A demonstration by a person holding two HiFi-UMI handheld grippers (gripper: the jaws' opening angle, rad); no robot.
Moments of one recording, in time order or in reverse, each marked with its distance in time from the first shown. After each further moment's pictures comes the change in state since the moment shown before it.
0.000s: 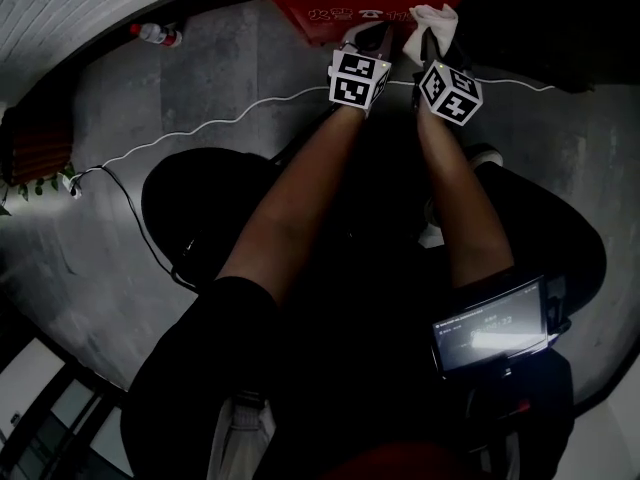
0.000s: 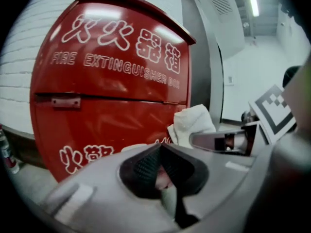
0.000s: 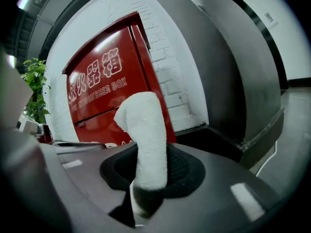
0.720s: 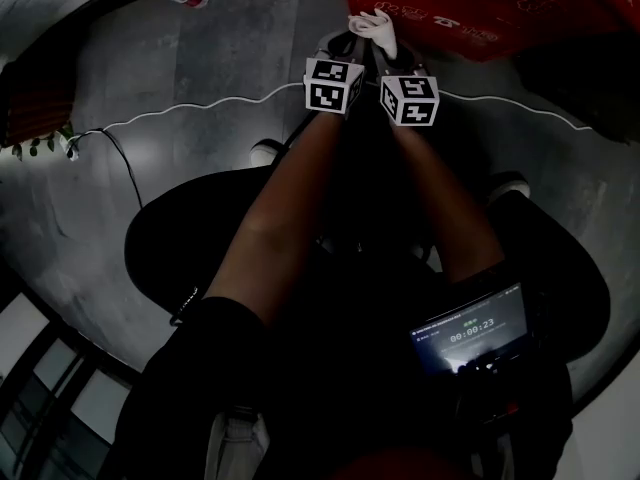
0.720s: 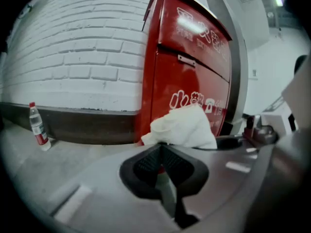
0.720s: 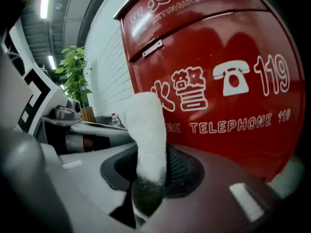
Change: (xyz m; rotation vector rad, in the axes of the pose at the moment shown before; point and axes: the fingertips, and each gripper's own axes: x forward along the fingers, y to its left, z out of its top) left arm -0.072 0.169 -0.111 -0.093 0.122 0.251; right arm 0.072 0.204 -0.147 -0.179 0.179 0.435
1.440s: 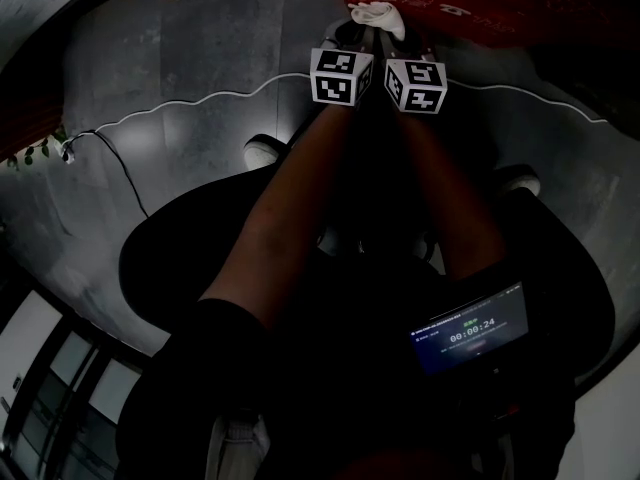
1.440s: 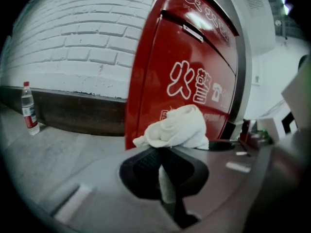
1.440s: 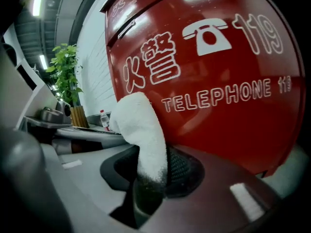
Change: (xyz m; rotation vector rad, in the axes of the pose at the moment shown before) left arm 0.044 -0.015 -0.030 -0.069 0.008 -0.028; right arm 0.021 -0.042 -0.030 0.039 0.018 -0.069
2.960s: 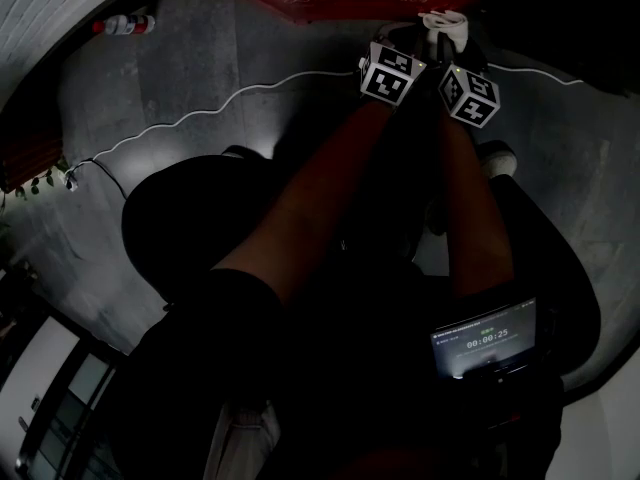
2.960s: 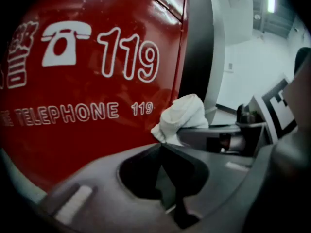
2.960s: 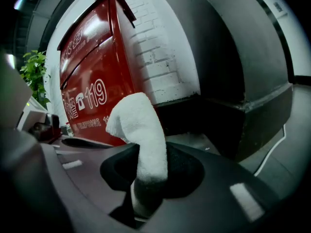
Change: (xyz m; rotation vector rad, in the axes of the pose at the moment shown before) left arm 0.084 -0.220 -0.012 0.184 0.125 -0.270; right arm -0.152 -0.214 0.006 0.154 -0.060 -0.320
